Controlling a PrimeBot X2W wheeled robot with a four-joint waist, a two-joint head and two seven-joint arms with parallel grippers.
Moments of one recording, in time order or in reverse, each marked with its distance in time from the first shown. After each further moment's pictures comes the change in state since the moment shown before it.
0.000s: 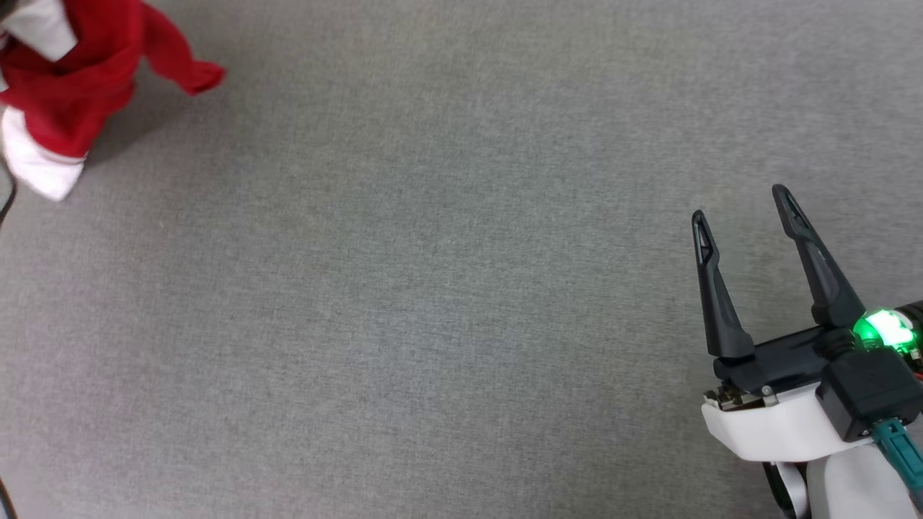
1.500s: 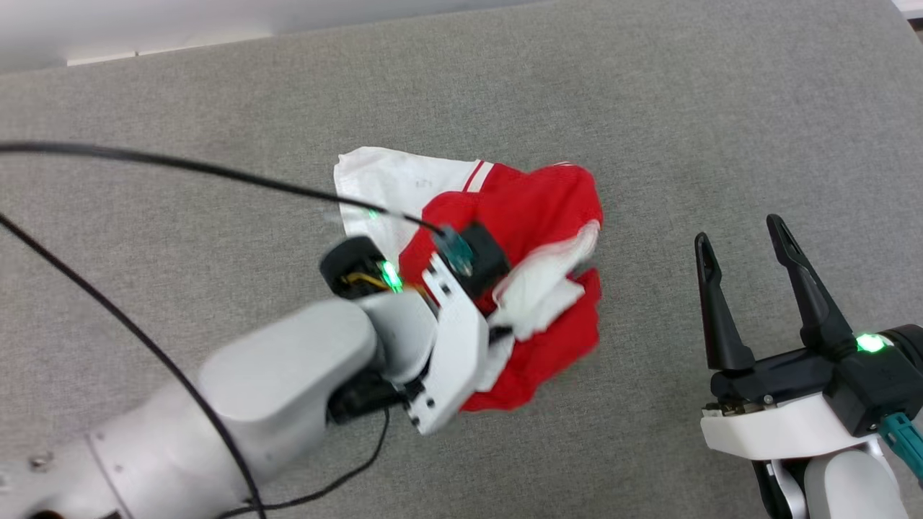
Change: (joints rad) left arm 0.189 -0.384 -0.634 -0.233 0.034 0.000 -0.165; right arm 0.026 0.001 -0.017 0.085 0.146 0.000 0.000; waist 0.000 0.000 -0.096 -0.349
